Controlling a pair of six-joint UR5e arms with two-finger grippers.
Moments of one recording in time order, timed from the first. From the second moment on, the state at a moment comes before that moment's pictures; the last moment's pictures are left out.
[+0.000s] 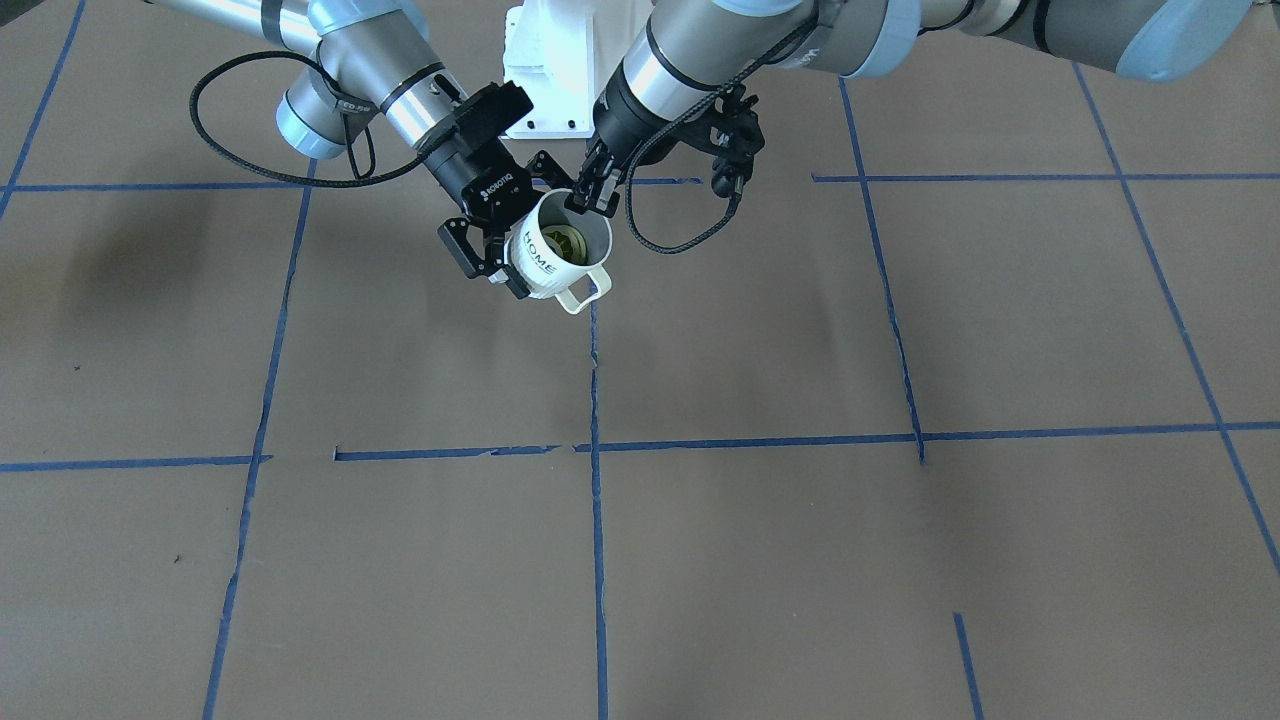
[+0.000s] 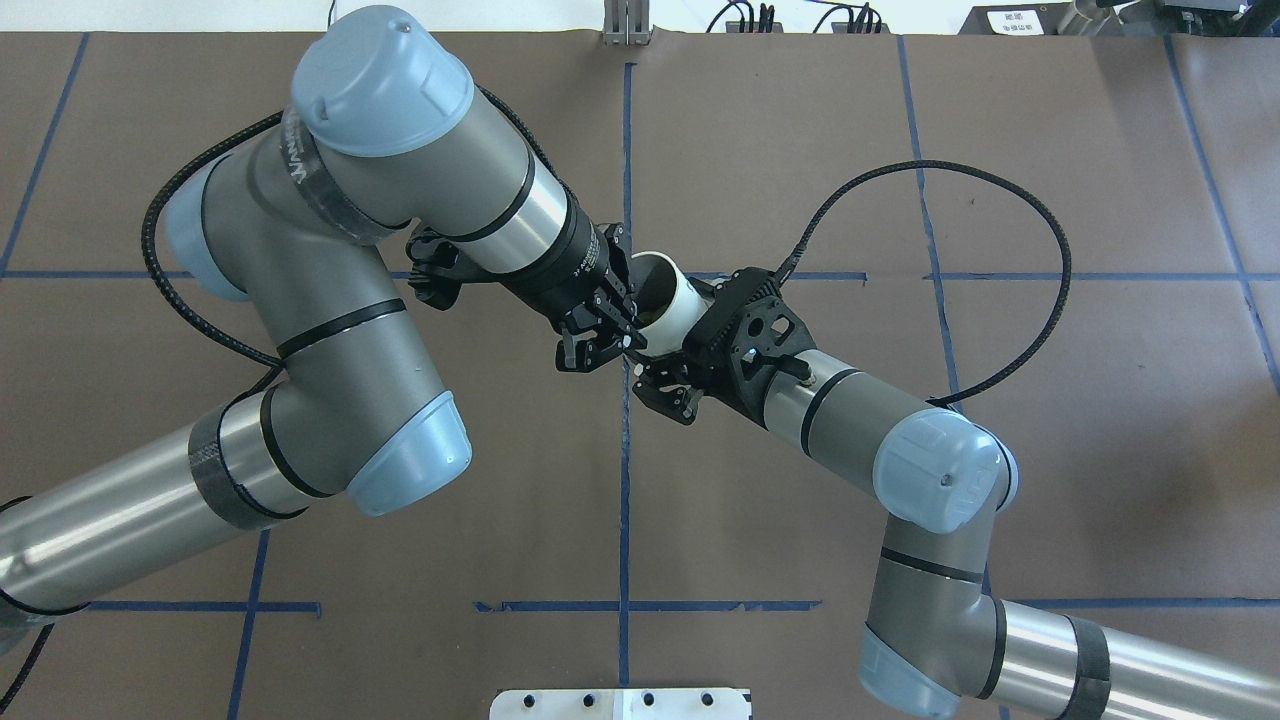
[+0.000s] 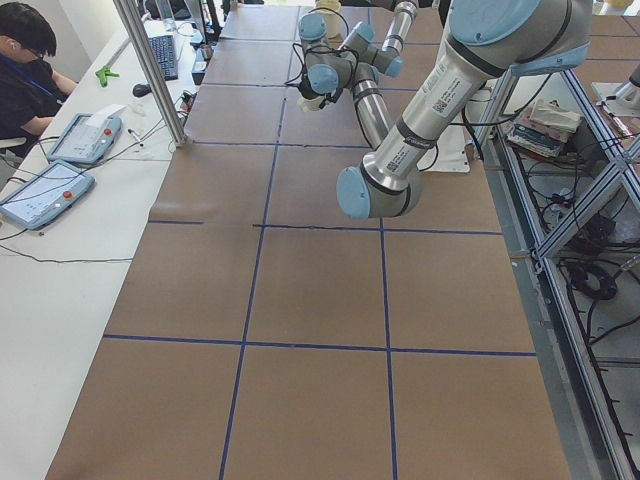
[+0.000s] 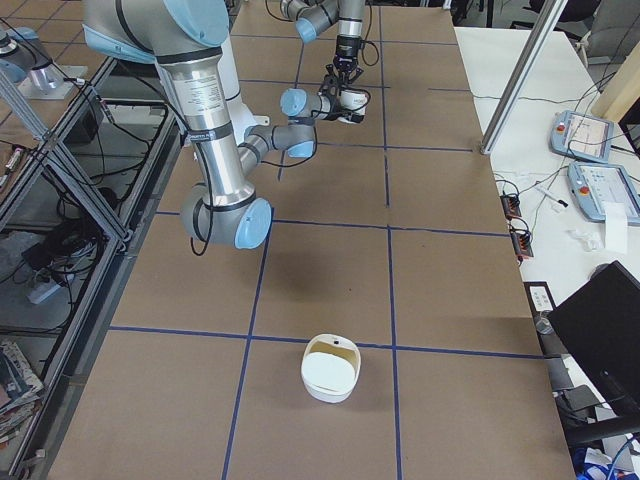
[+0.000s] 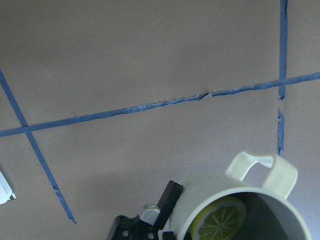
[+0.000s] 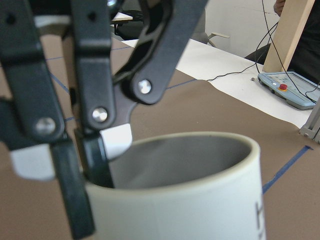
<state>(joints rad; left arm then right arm) -0.64 -2.36 -1.75 -1.75 -2.22 -2.69 0.37 -1.16 1.73 -0.55 1.27 0.39</state>
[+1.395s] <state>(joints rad) -0.77 -2.07 -1.88 -1.68 -2.21 -1.76 0.39 -1.18 1.73 -0.60 1.27 0.43</state>
